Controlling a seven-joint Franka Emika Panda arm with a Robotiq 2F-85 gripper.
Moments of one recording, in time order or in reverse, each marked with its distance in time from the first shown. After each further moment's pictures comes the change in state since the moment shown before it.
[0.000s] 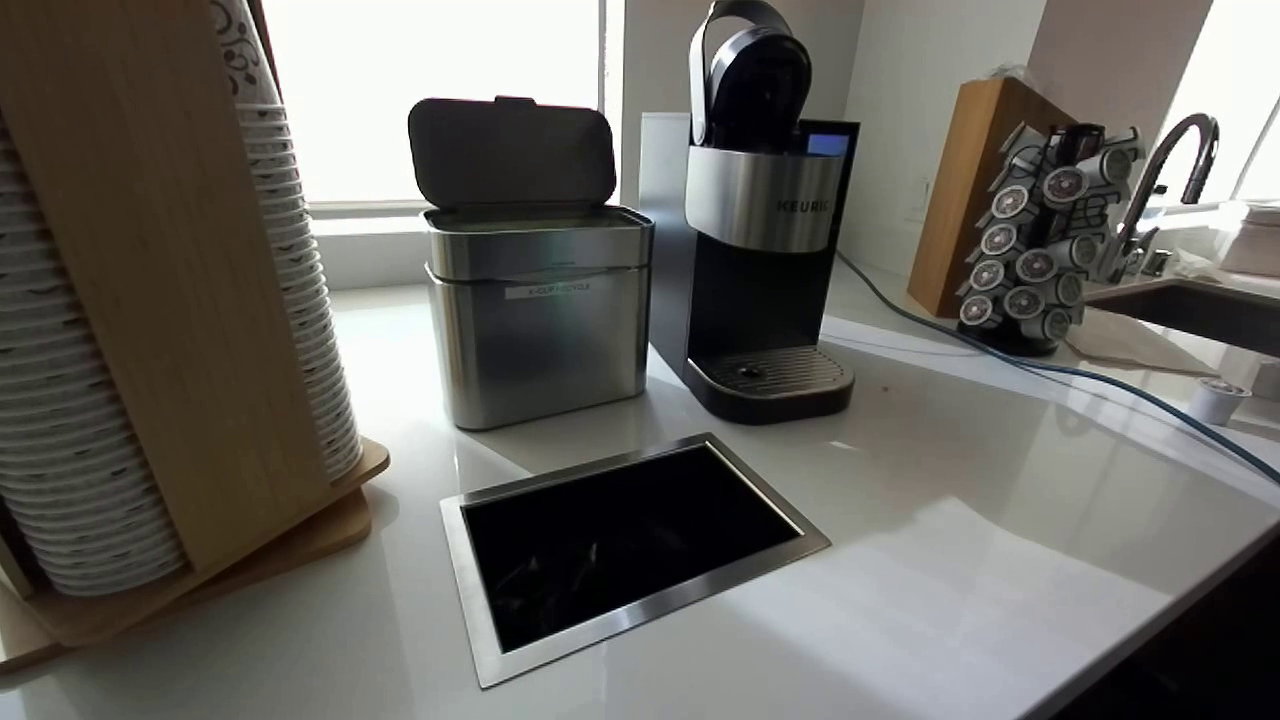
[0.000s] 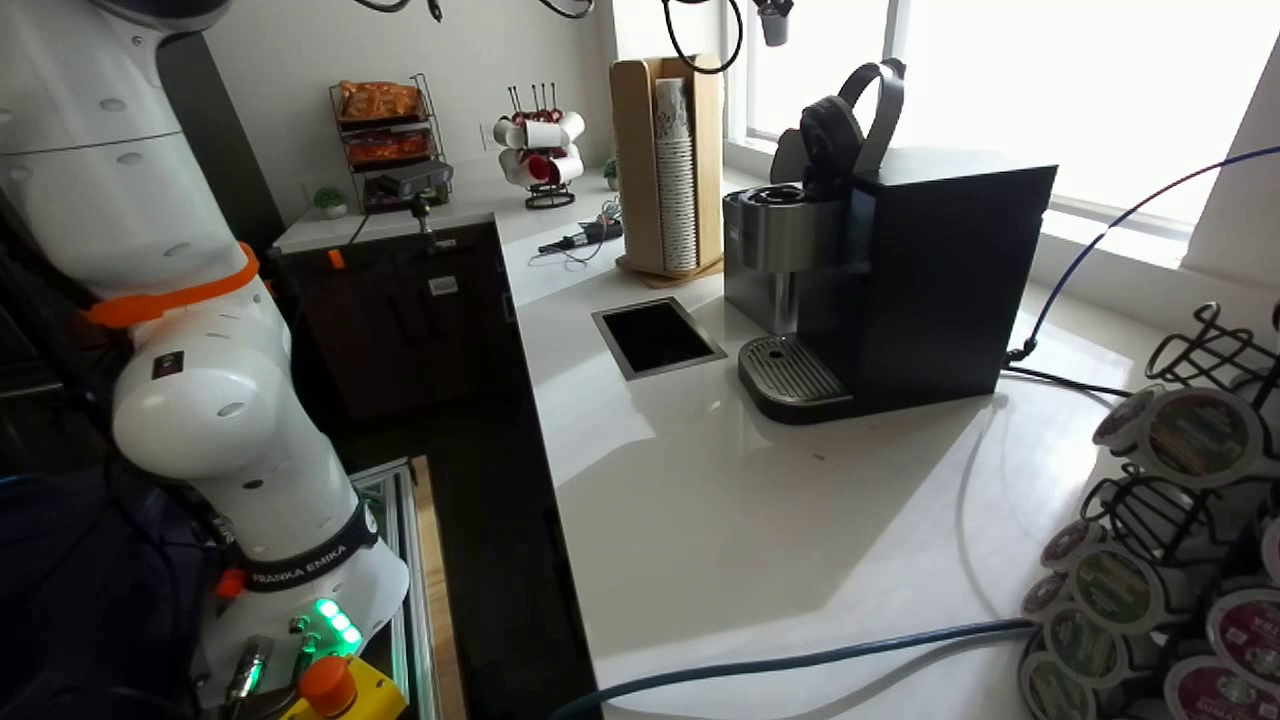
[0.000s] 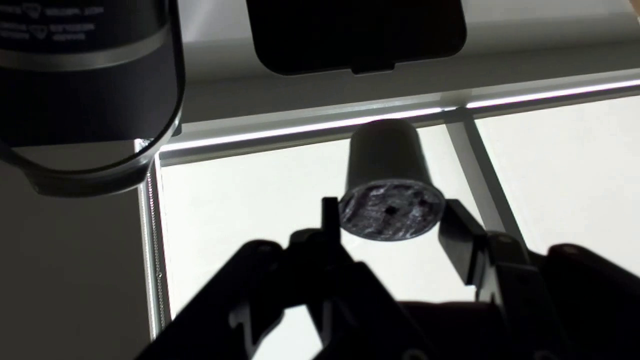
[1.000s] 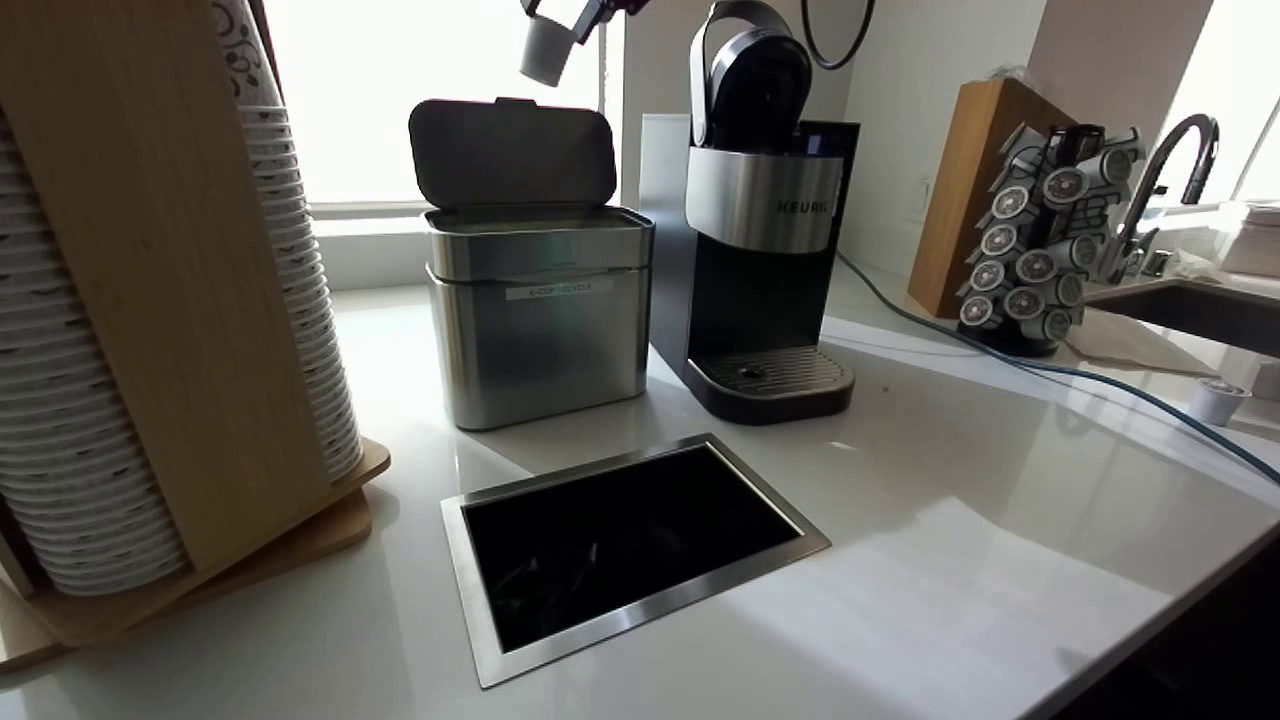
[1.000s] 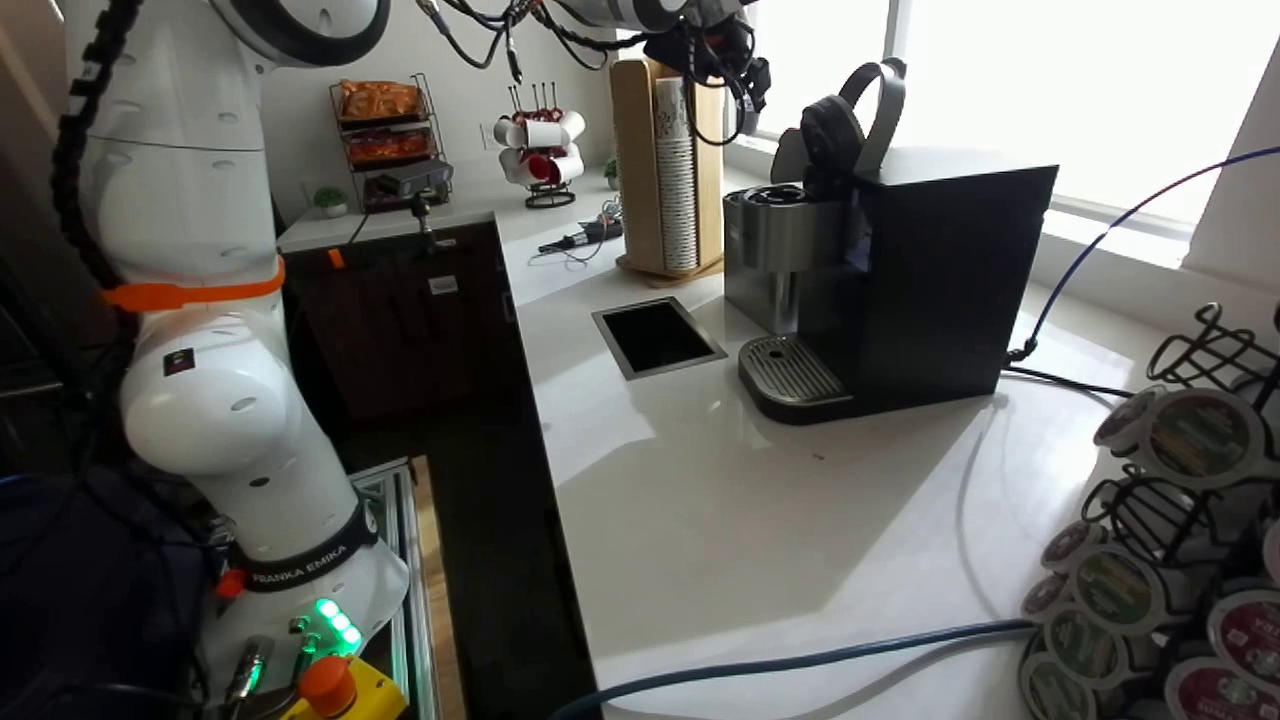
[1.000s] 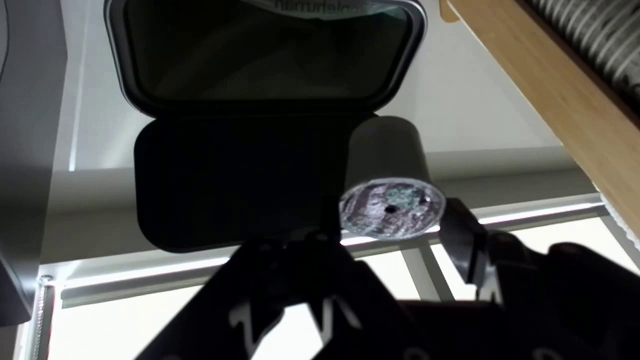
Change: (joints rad) arm 0.065 0.252 0.038 0.158 0.093 -0.143 -0.093
